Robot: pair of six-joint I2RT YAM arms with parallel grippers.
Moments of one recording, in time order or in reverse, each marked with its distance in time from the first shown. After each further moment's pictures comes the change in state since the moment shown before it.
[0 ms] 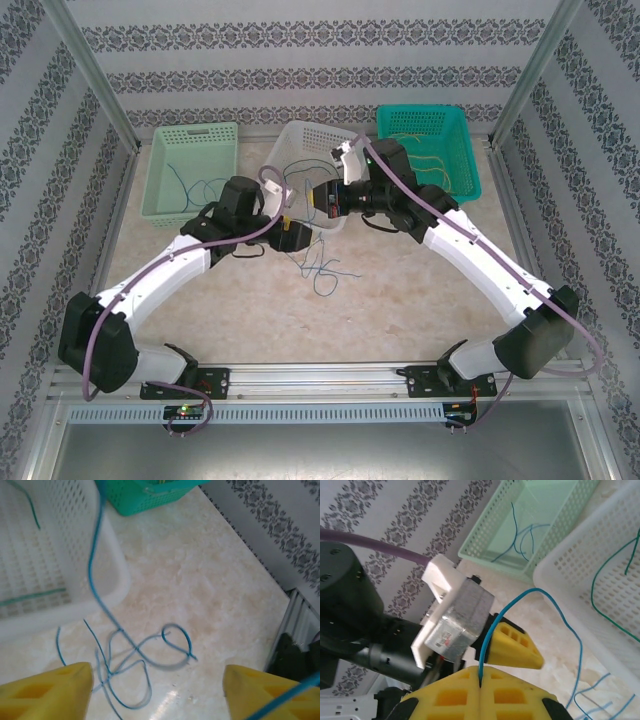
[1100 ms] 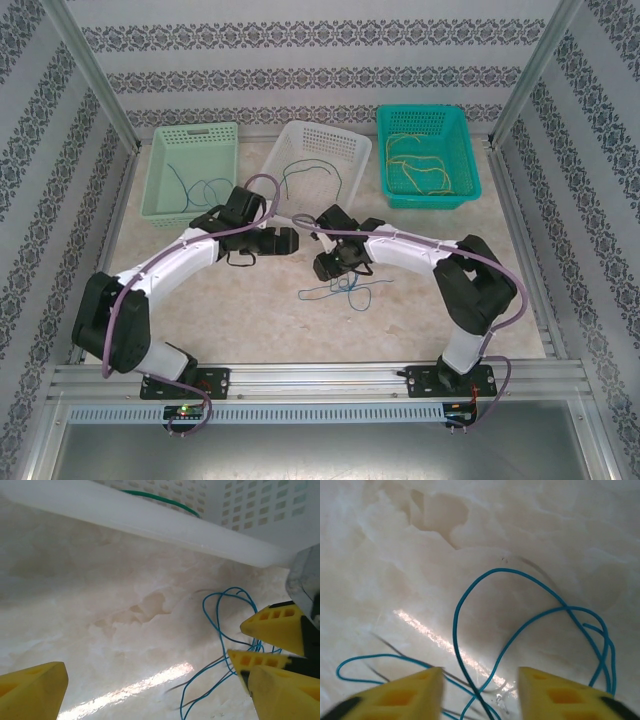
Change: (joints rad) left arm 0.053 0.086 -0.047 -0.191 -0.278 -0.231; right arm 0.119 0.348 -0.275 -0.100 0.366 -0.270
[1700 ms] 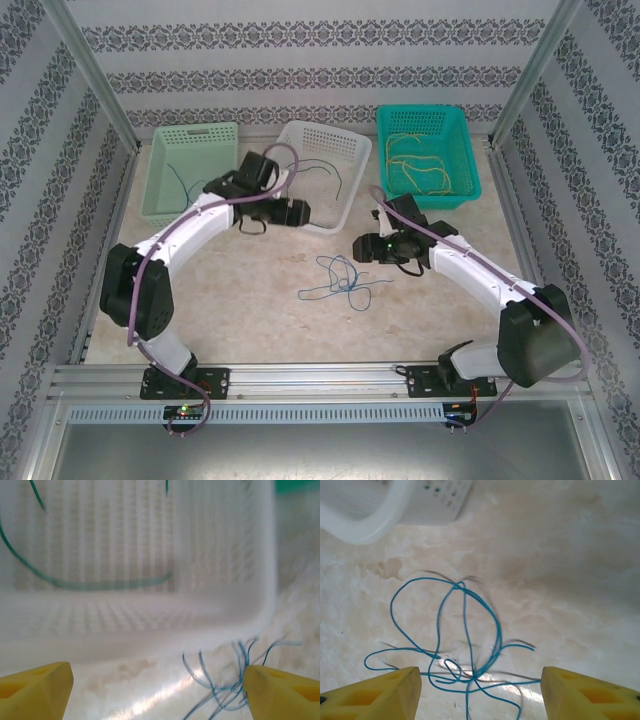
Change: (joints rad) left arm 0.005 0.221 0.309 -0.106 0.028 0.133; right arm -0.262 -0.399 -0.226 0.018 -0.125 0.176
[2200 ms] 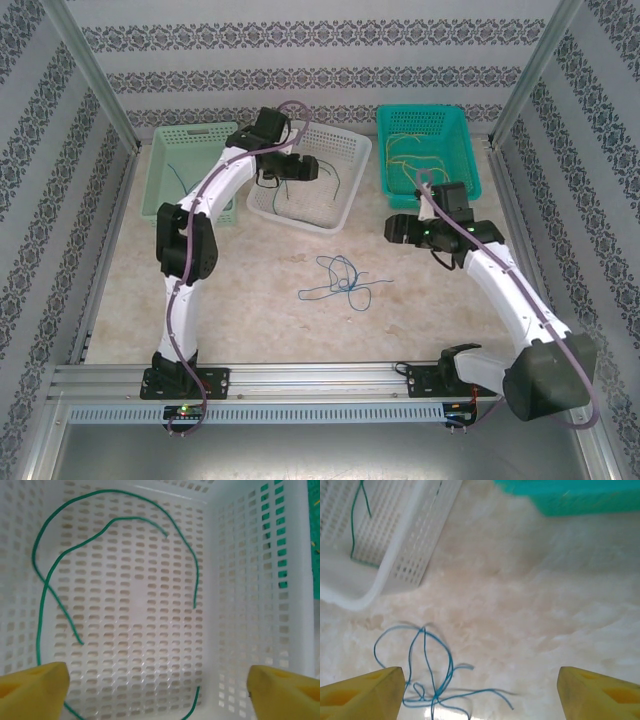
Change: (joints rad) left arm 0.092 0.510 0.756 -0.217 -0.022 0.071; right arm -0.233 -0.174 0.046 -0.113 0.026 -0.089
